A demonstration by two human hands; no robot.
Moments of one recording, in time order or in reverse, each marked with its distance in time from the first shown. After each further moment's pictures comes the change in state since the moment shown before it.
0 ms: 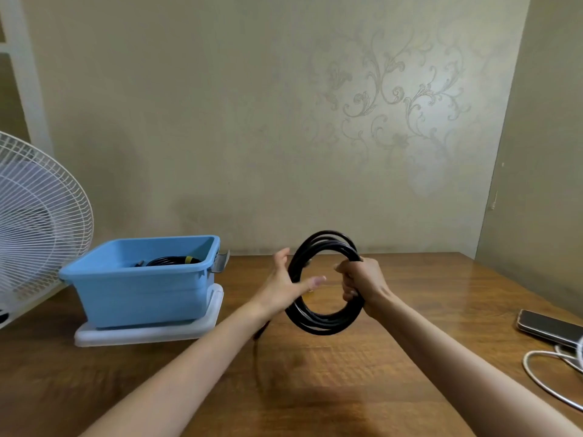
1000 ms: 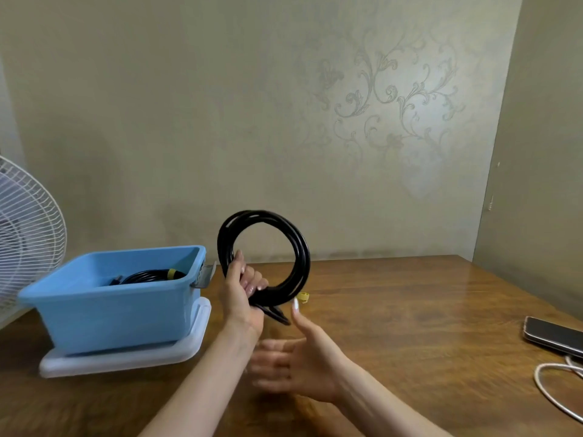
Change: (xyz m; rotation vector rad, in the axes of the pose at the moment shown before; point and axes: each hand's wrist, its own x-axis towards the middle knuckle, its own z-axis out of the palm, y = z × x) left_hand 0.027 -0.019 -0.006 -1.305 0.508 0.130; right_hand -0.034 0.065 0.048 0.396 -0.562 0.612
